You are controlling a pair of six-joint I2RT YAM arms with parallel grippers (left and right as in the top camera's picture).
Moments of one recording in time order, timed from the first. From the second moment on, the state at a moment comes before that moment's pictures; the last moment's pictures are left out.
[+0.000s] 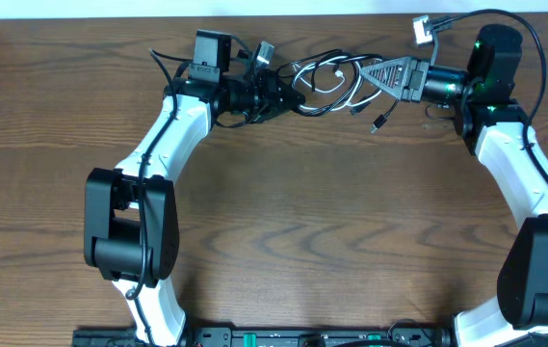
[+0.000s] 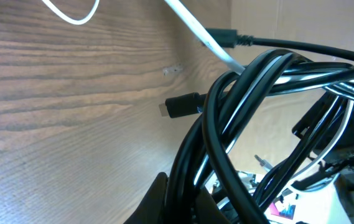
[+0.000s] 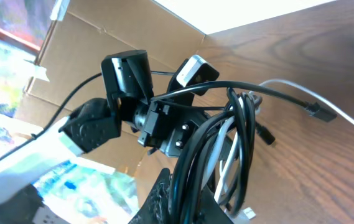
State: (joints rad) left arm -0.20 1.97 1.47 -0.38 1.01 -0.64; right arm 0.00 1.73 1.22 0.17 -1.24 0.69
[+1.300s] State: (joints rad) left arm -0.25 1.97 1.47 -0.53 0.84 -0.56; right arm 0.17 1.73 1.22 0.17 -0.80 0.86
